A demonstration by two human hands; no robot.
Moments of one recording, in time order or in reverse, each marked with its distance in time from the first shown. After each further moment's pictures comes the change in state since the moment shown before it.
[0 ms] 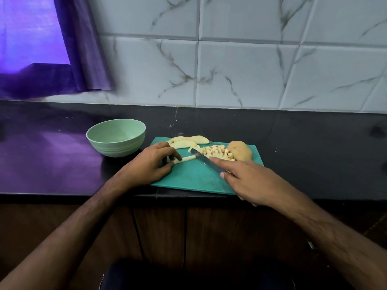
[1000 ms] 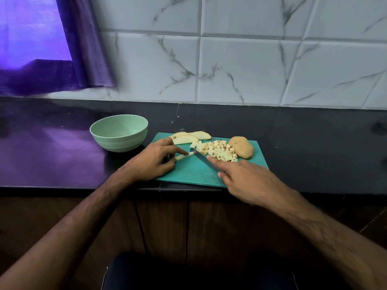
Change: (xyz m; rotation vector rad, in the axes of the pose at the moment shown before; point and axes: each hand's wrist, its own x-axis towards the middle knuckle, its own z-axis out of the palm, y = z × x) left_hand 0.001 -0.001 0.000 0.015 -0.093 0.005; right_hand 0.001 -0.009 0.015 -0.129 0.031 -0.004
